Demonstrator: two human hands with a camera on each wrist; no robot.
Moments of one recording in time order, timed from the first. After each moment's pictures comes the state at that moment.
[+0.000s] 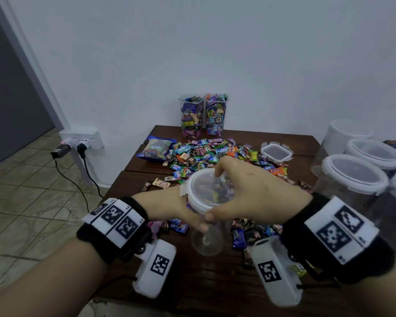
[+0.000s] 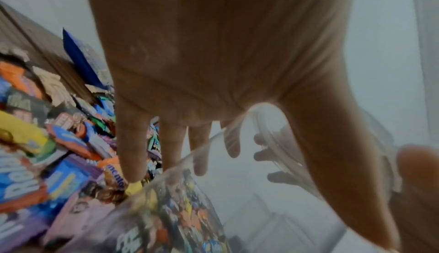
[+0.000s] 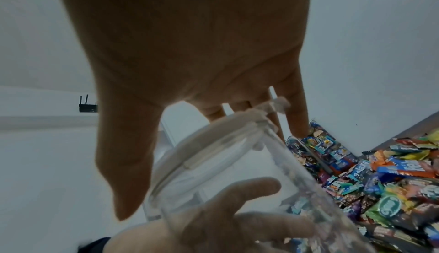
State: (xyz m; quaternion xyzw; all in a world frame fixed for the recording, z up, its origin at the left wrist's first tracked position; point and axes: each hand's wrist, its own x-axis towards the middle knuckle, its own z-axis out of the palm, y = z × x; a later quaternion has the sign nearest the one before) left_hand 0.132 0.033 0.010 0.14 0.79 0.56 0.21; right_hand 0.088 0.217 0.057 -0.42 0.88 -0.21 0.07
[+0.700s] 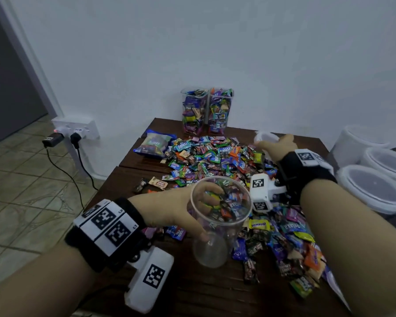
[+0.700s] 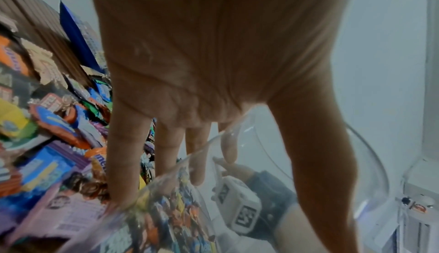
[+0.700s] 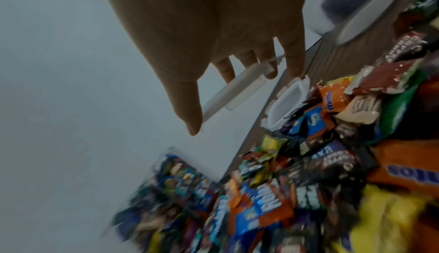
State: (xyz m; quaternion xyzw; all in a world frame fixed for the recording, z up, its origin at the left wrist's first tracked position) left_hand 0.114 0.024 -0.004 0.08 0.76 0.59 0.25; right_hand -0.099 0.221 0.000 0.04 0.91 -0.40 0.06
